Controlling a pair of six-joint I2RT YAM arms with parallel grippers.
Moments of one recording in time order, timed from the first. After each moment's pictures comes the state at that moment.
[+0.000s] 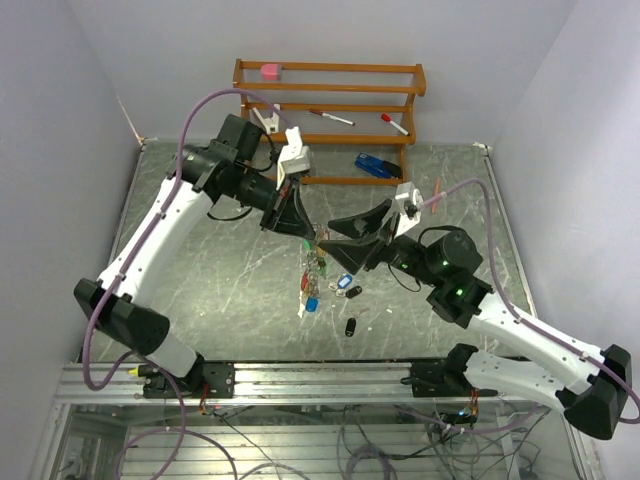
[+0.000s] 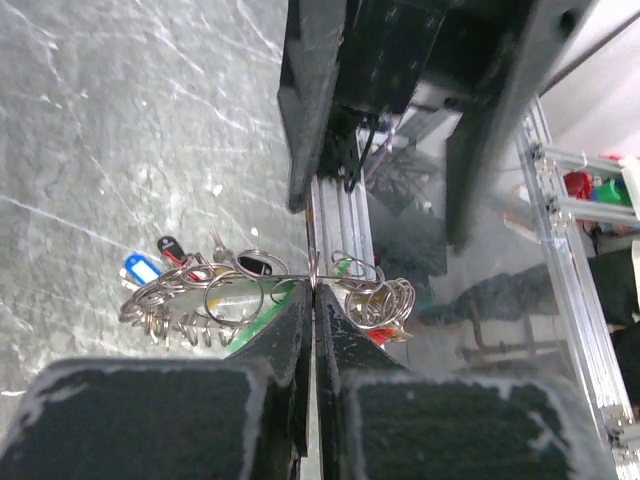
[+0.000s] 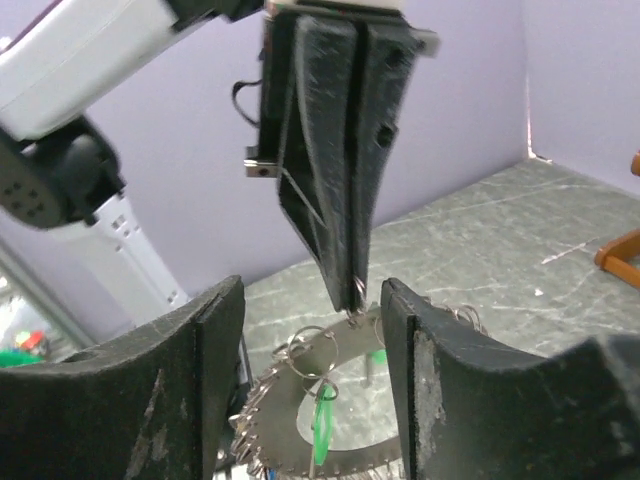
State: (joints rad) left arm -0.50 1.57 1.82 -1.28 1.15 0.60; right arm 0.85 0.92 0.77 0.45 -0.33 0.37
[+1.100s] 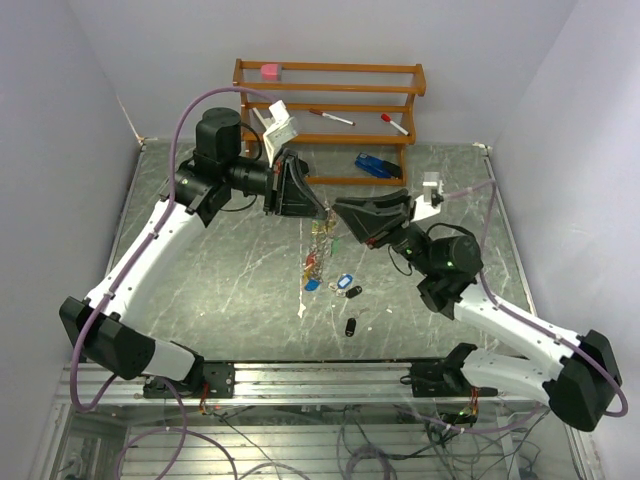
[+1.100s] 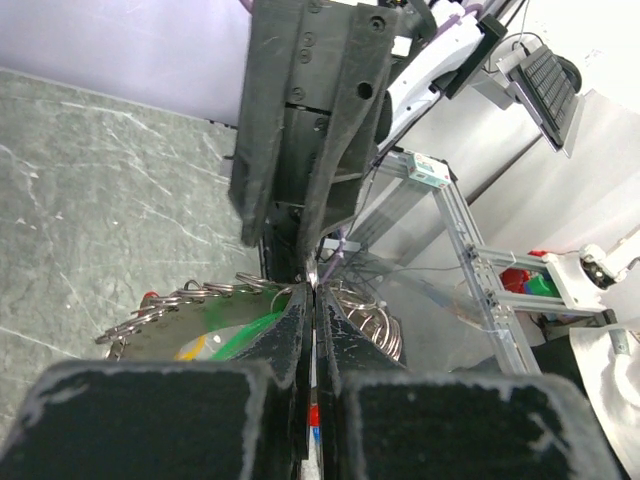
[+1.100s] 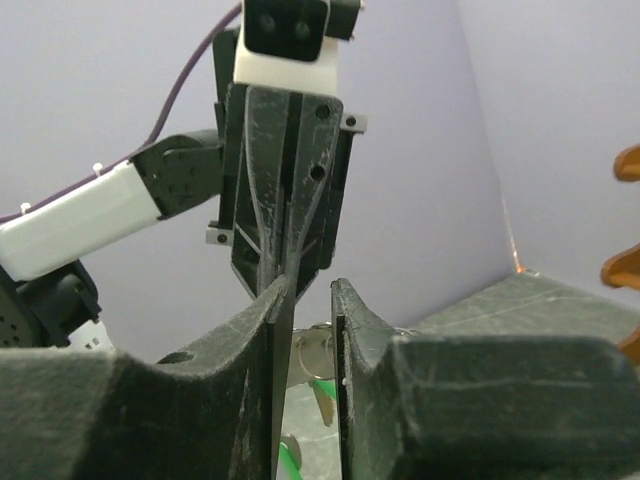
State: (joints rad) left arm -0.48 1.40 1.52 -0.33 1.31 -0.24; right arm 0.74 1.02 0.67 0.95 -0.25 0.53
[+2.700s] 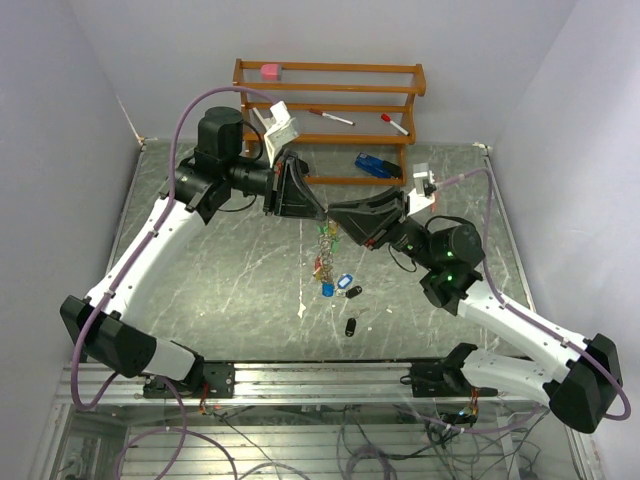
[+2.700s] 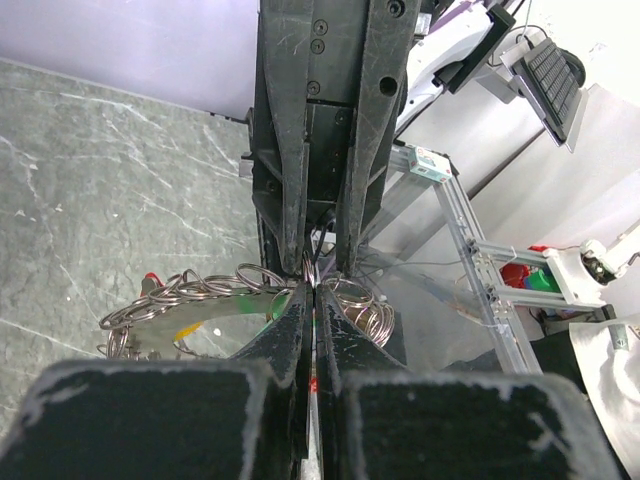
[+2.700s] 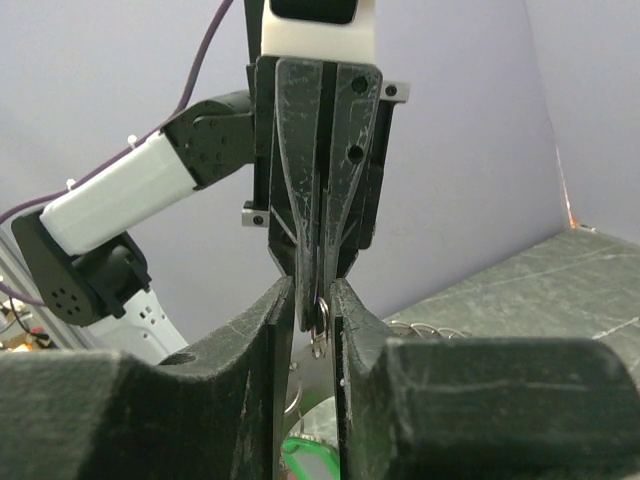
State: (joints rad) left arm -0.48 1.41 1.55 -0.42 1.31 -0.19; right arm 0.74 1.03 0.75 0.80 -0.38 0.61
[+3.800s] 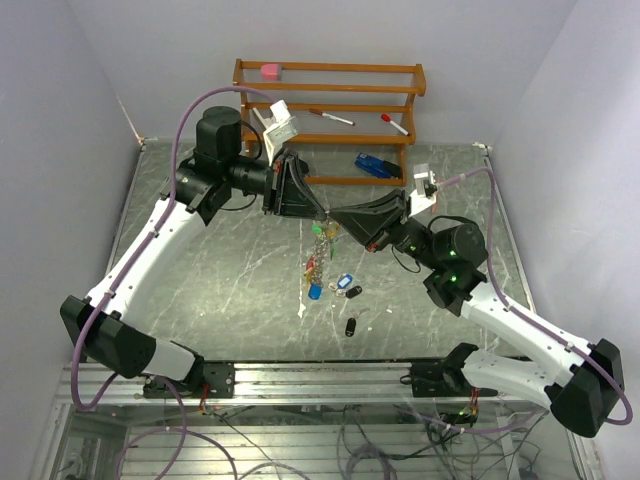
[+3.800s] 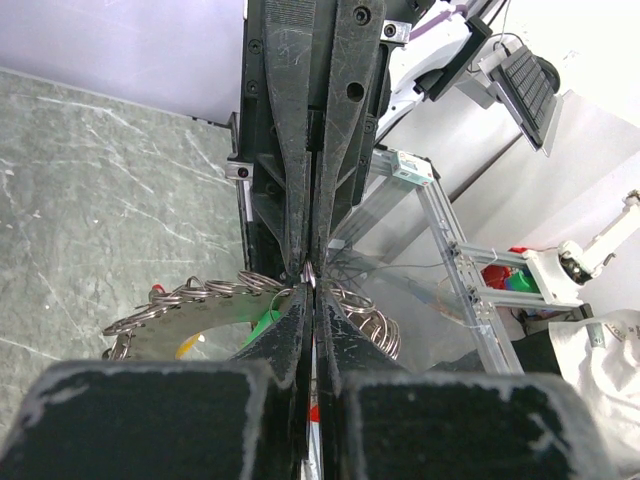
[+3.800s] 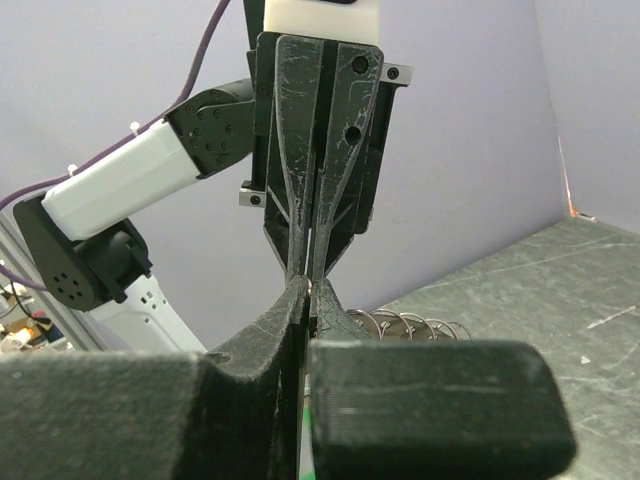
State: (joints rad) left arm -0.48 1.41 1.53 -0.34 1.34 -0.27; right arm 0.73 1.01 0.75 0.74 -0.42 0.60
